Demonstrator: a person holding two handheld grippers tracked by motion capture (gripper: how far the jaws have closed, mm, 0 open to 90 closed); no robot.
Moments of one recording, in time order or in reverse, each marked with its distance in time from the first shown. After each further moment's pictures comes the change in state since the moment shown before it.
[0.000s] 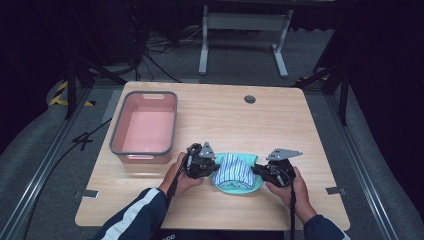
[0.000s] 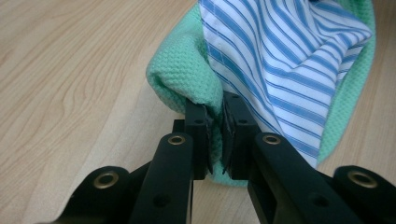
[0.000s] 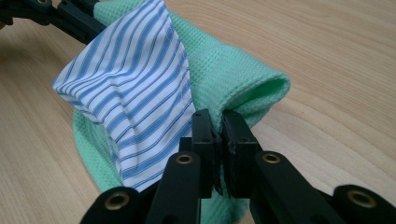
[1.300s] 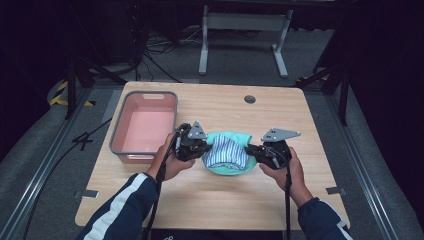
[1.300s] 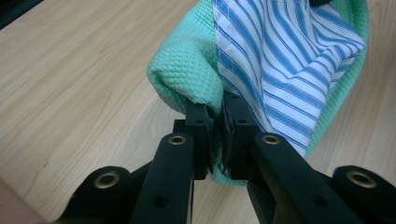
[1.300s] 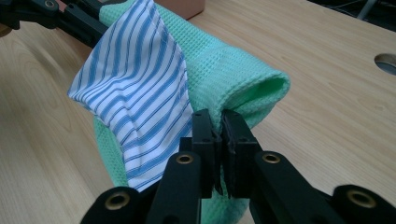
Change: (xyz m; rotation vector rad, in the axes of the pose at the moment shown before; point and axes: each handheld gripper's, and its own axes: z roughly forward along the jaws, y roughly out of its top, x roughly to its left) left arm 0.023 0.032 -0.062 -0.042 0.104 0.026; right arm 0.010 0.067 -0.015 -0.103 -0.001 -0.072
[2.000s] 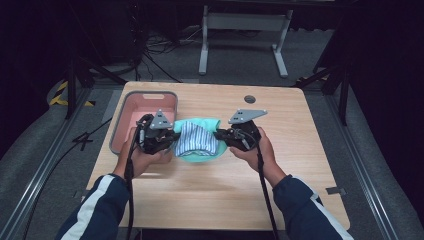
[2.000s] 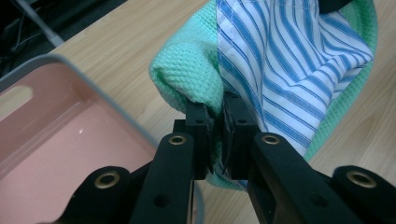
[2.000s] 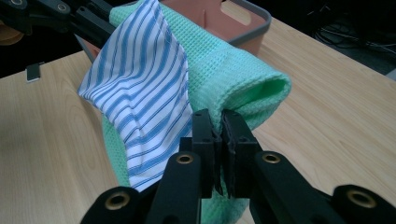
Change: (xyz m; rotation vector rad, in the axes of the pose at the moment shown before) left arm 0.038 -0.028 -0.078 -0.011 0.177 -0.107; right arm 0.032 0.075 0.047 -0.050 0.128 -0.110
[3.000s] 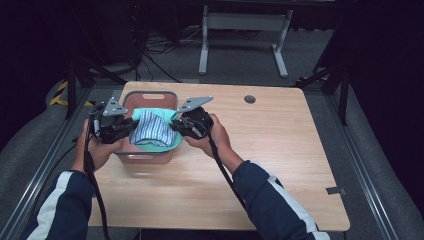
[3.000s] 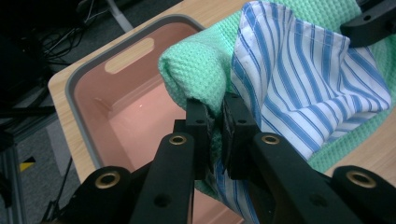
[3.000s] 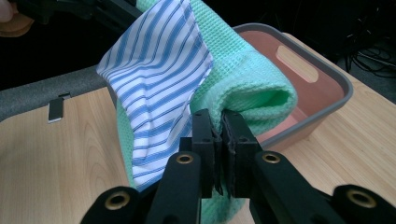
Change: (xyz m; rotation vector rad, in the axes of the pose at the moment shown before) left arm 0.068 -0.030 -0.054 0.023 0.173 -0.097; right arm 0.046 0.072 0.085 -0.008 0.090 -0.078
